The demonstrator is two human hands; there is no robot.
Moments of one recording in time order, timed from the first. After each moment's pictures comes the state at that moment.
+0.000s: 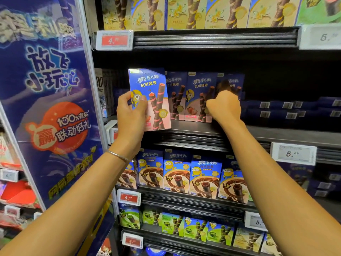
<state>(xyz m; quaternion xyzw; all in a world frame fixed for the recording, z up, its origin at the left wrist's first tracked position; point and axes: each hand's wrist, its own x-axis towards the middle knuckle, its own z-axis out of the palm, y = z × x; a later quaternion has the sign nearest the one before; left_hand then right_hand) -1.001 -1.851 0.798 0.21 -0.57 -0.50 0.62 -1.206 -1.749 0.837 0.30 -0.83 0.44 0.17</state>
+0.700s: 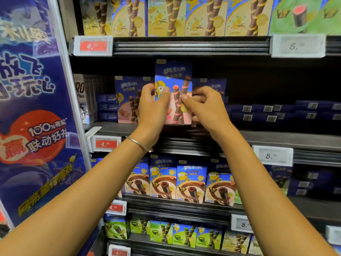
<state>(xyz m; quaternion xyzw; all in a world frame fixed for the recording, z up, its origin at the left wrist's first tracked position) -1.073 -1.812 0.831 0.13 -0.63 -0.50 0.58 -1.166 -1.708 0.844 0.44 -0.63 0.64 0.01</state>
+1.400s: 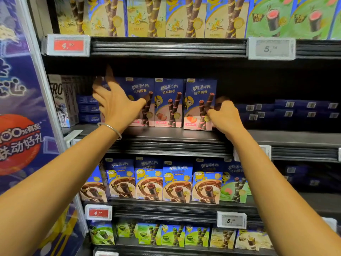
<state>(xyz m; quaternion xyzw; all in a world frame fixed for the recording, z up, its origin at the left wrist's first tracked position) -1.067 -1.863 0.845 0.39 -0.76 -0.21 0.48 -1.269 -1.672 0.824 0.29 -0.79 0.52 0.10</state>
